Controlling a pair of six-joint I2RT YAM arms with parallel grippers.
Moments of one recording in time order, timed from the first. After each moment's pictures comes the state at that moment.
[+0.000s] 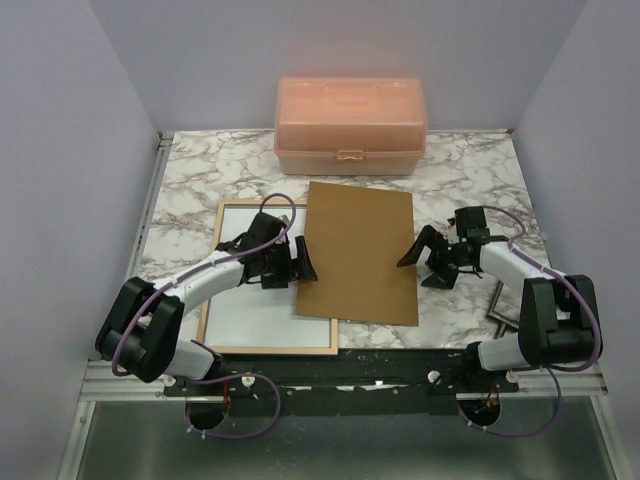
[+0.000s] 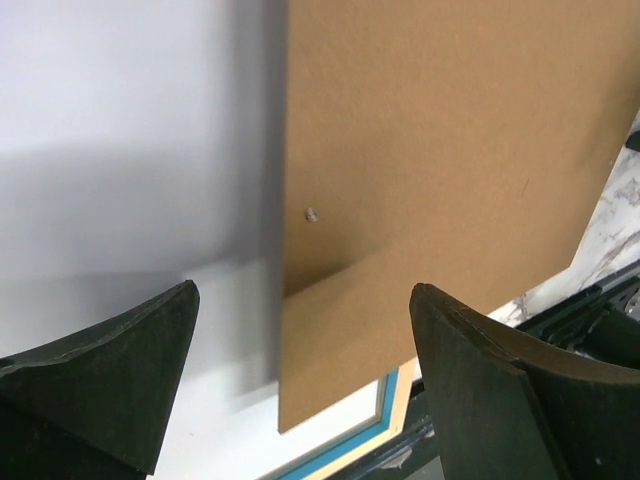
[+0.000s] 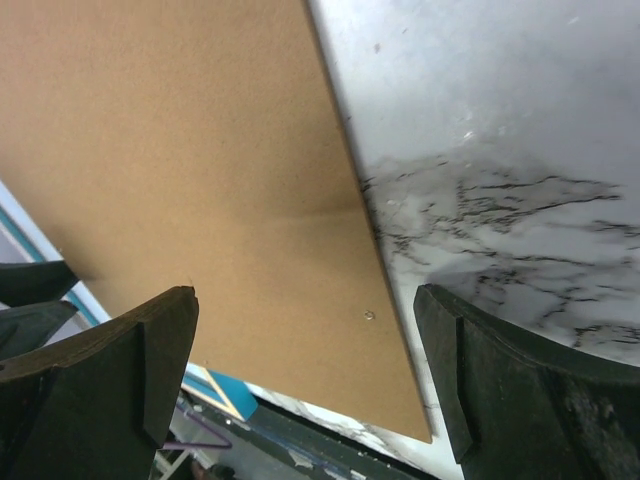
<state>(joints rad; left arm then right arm) -0.53 1.38 0.71 -0.30 0.28 -0.71 0.06 1.42 0.68 -0.41 -0.46 0.61</state>
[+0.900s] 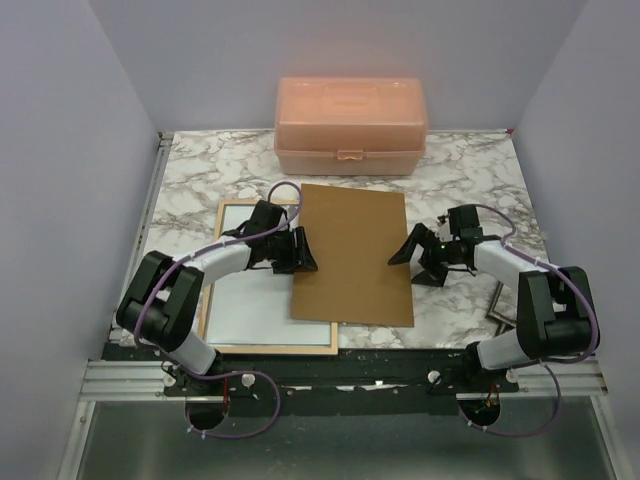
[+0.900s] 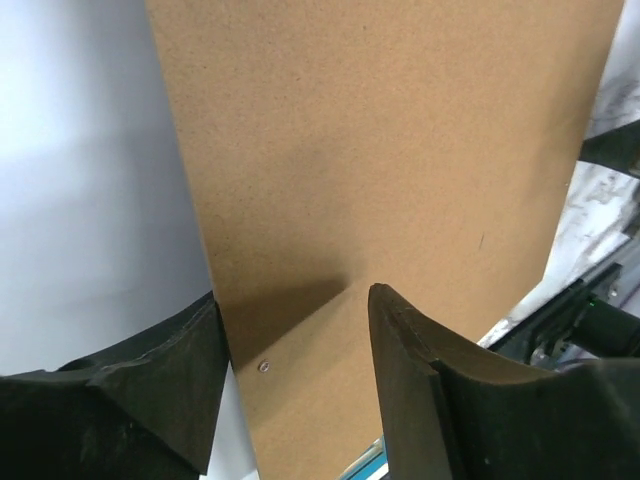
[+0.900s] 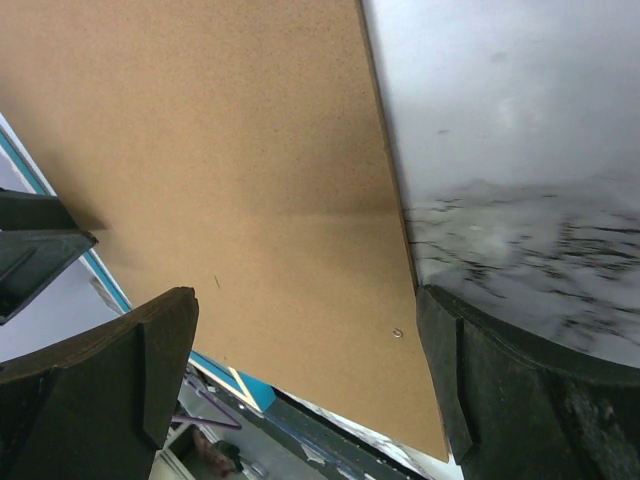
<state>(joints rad) -0.45 1.59 0.82 -0.15 0.44 -0.61 0.09 1.47 0.68 -0.32 -0.54 0.63</state>
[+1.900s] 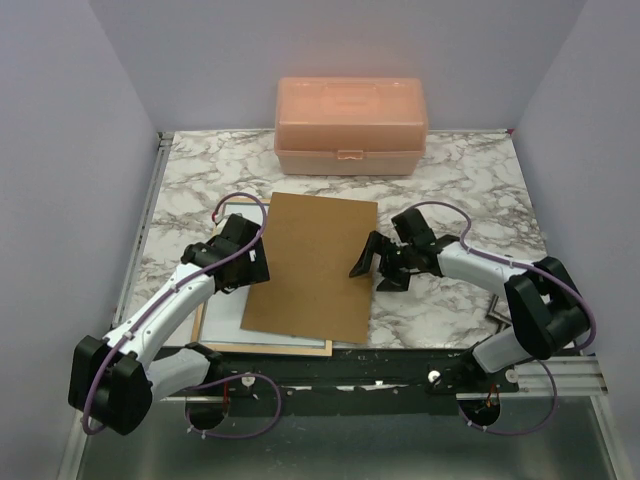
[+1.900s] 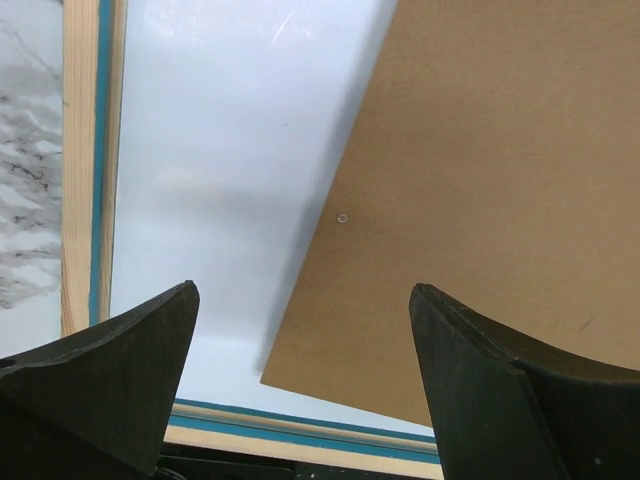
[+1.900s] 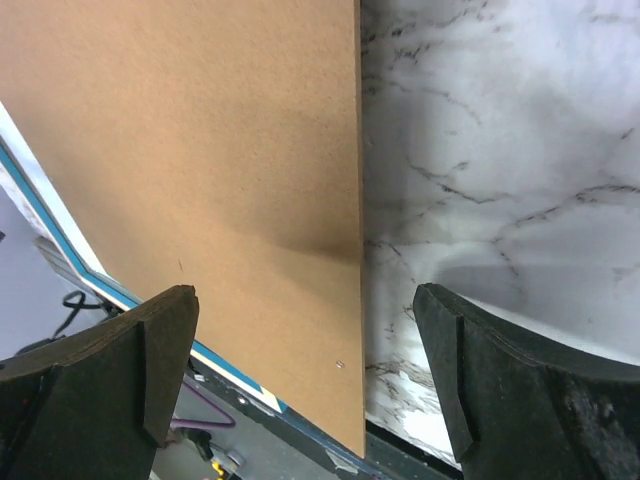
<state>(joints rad) -0.44 1.12 0.79 -0.81 -0.26 -0.61 0.53 1.51 0.76 -0.28 -0.35 0.85</state>
